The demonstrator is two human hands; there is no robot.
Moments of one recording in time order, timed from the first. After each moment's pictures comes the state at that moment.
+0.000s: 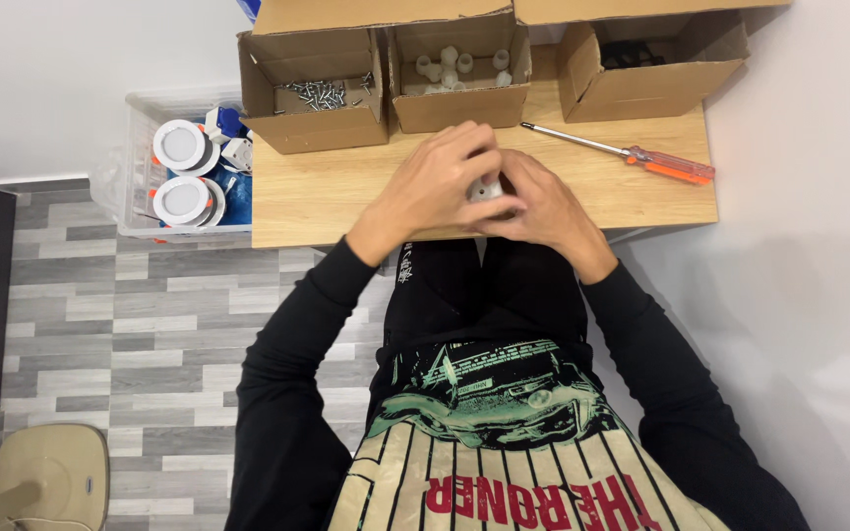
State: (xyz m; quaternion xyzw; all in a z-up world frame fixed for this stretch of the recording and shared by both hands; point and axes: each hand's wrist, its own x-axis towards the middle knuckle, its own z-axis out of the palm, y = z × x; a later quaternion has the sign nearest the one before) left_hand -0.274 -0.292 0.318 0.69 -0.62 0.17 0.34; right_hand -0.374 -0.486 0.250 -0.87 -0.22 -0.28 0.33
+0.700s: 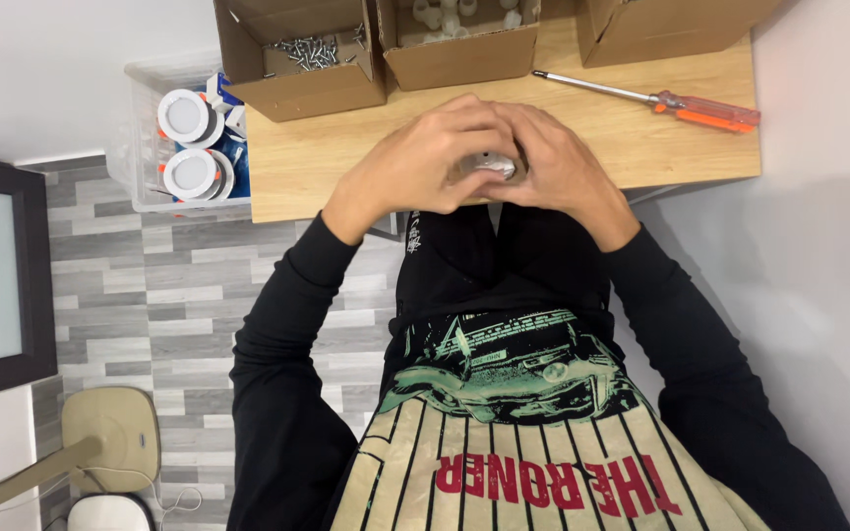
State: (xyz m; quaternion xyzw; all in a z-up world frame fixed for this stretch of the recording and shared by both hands) left_hand -0.280 -0.273 0.355 0.64 -0.68 -0.03 0.35; right_hand -0.384 -0.484 0.272 -0.89 -0.22 -0.20 0.35
